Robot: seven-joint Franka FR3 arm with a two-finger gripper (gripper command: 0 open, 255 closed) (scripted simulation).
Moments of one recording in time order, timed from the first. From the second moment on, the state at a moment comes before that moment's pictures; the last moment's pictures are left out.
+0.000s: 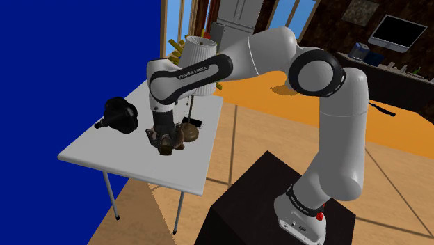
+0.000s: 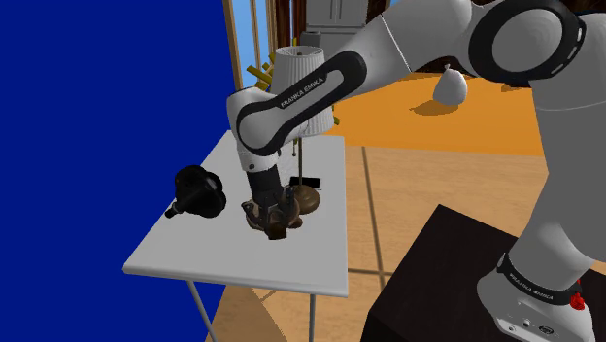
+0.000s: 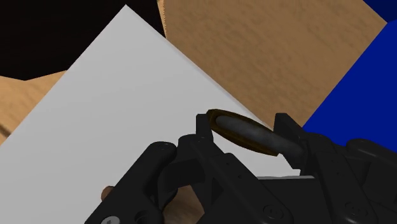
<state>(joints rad) 0.18 0.53 0.25 -1.72 0.12 1.94 0.62</state>
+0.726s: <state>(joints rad) 0.15 0.57 0.22 -1.56 0.10 1.82 0.58</state>
